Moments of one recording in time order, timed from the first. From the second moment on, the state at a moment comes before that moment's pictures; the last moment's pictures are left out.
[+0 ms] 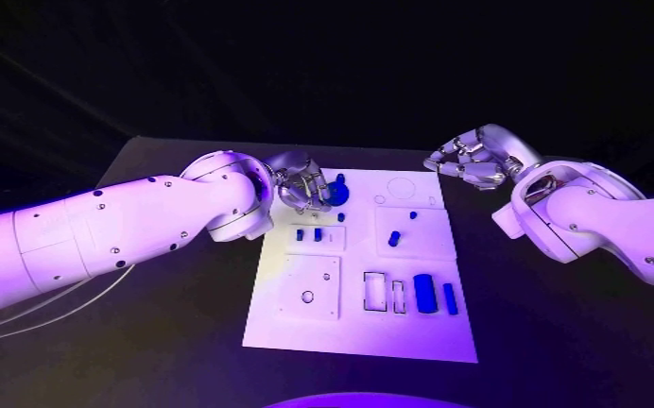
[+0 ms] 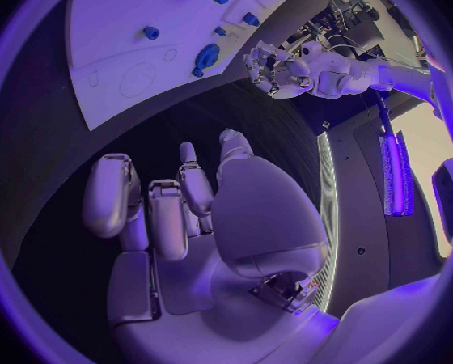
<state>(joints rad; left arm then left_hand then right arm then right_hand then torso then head) 1.24 -0.77 -0.02 1.57 -1.13 -0.20 -0.30 1.50 -0.18 0.26 0.25 0.16 0.79 0.15 0.53 0.25 0.91 0.08 0.62 0.37 1.16 0.02 0.84 0.65 0.17 0.93 0.12 0.82 0.45 1.30 -0.97 -0.11 1.63 -0.98 -0.53 -0.09 1.32 -0.01 -0.17 0.28 0.52 0.99 0.13 0.23 0.21 1.31 0.04 1.30 1.24 1.47 -0.02 1.49 1.31 0.07 1.39 0.08 1.21 1.31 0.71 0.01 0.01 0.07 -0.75</state>
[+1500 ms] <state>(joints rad) 1.19 -0.61 -0.05 1.41 -1.59 -0.14 -0.21 1.52 -0.20 0.33 0.21 0.16 0.96 0.12 0.31 0.11 1.00 0.08 0.42 0.12 1.35 0.01 1.27 0.93 0.17 1.02 0.11 0.97 0.54 1.30 -0.97 -0.11 1.63 -0.98 -0.53 -0.09 1.32 -0.01 -0.17 0.28 0.52 0.99 0.13 0.23 0.22 1.31 0.04 1.30 1.24 1.47 -0.02 1.49 1.31 0.07 1.39 0.08 1.20 1.31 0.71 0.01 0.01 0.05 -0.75</state>
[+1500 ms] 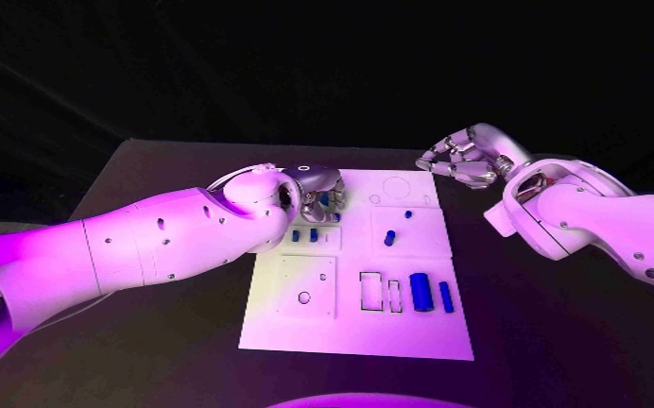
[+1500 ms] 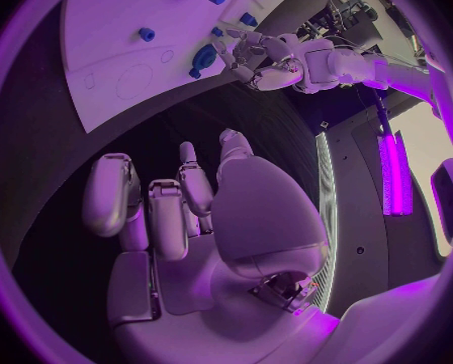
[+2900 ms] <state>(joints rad) 1.18 -0.60 -0.04 1.39 -1.58 -0.10 -0.21 1.54 -0.17 0.48 0.13 0.16 1.07 0.13 0.23 0.09 1.14 0.07 0.30 0.08 1.38 0.00 1.32 0.95 0.17 0.99 0.09 1.07 0.60 1.30 -0.96 -0.11 1.64 -0.98 -0.53 -0.08 1.32 0.00 -0.17 0.28 0.52 0.99 0.13 0.23 0.22 1.31 0.04 1.30 1.25 1.47 -0.02 1.49 1.31 0.07 1.39 0.08 1.20 1.31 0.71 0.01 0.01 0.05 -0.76</state>
